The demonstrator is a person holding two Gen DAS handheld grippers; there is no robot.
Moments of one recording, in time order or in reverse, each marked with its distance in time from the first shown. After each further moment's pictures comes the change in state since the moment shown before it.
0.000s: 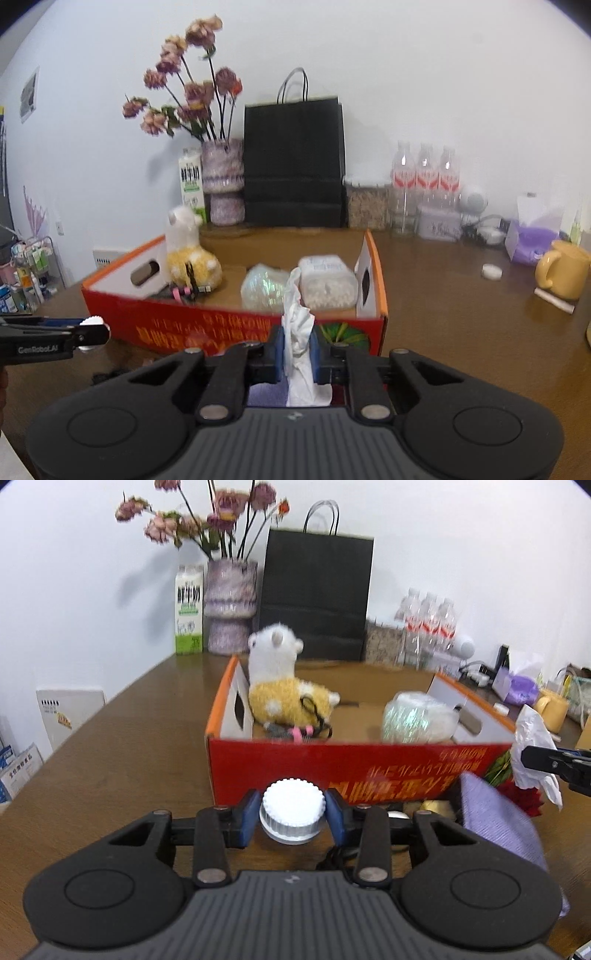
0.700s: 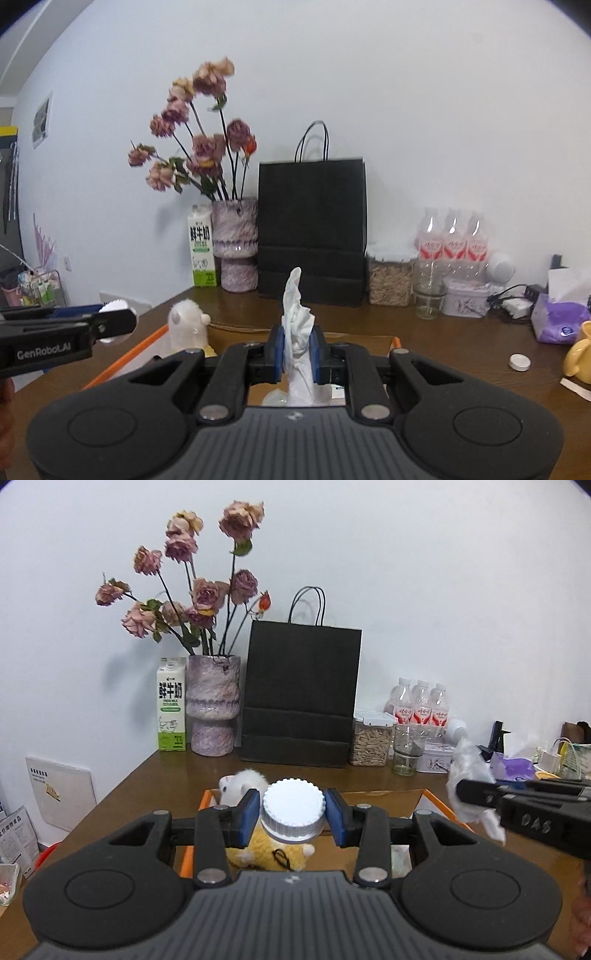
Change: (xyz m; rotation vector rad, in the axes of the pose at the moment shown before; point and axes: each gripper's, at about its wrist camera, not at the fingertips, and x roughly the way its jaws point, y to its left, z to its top) left arm 0.021 -0.030 0.098 0.004 -0.214 -0.010; right arm 0.053 0.011 0.095 -0.029 -0.110 0.042
